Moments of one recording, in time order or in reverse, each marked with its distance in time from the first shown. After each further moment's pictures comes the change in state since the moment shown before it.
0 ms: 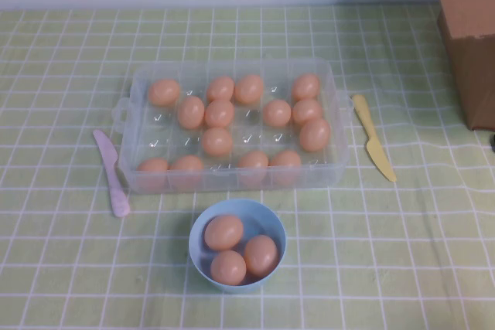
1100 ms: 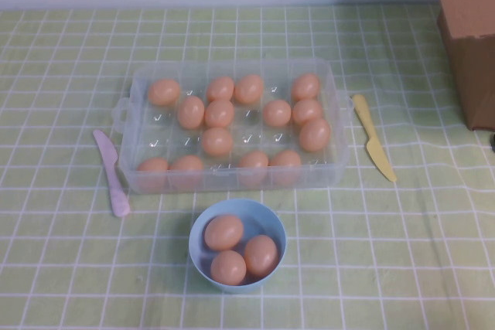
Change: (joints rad) right arm 0.000 0.000 0.000 0.026 -0.013 0.000; left arm 0.000 0.000 0.000 0.000 0.000 0.000
